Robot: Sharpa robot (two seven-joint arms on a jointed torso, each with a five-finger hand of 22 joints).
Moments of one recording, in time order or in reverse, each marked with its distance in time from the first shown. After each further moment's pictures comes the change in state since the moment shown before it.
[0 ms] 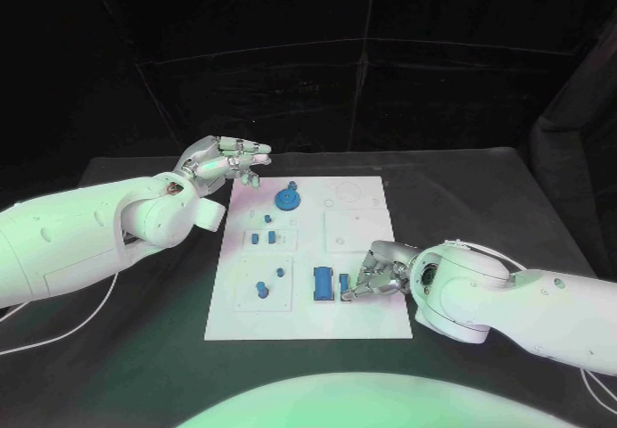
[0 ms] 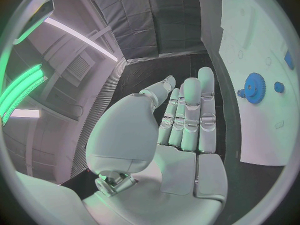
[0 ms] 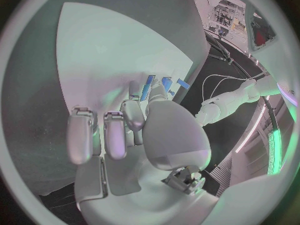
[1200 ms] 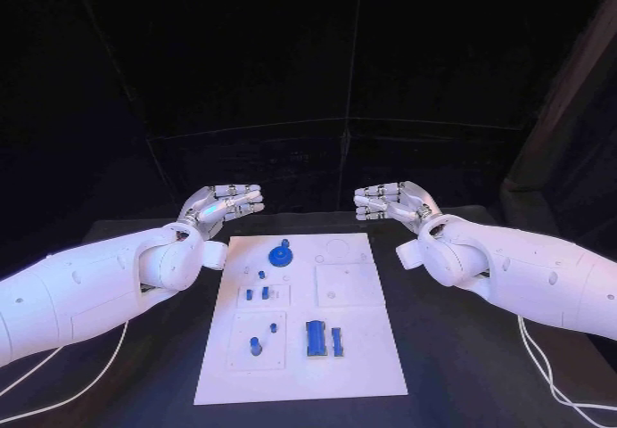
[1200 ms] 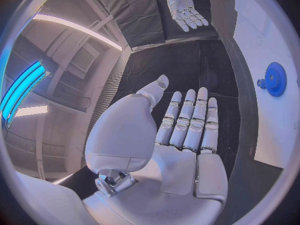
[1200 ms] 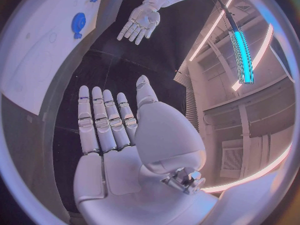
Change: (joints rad) left arm -0.011 0.117 -0.020 -0.168 0.147 -0.045 0.068; left_hand -0.044 0.003 -0.103 0.055 0.002 -0.050 -0.025 -0.085 -0.002 -0.055 0.085 -0.290 -0.025 -0.299 0.155 -0.829 -0.407 0.000 -0.557 0.169 -0.581 -0.443; right arm 0.143 0.167 0.022 -0.606 0.988 -0.150 1.017; right_hand 0.086 0.080 0.083 -0.163 -0.087 -0.268 0.122 -0.099 -0.223 -0.472 0.200 -1.019 -1.165 -0.456 0.231 -1.416 -1.203 0.117 -0.537 0.230 -1.363 -1.236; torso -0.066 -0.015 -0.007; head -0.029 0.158
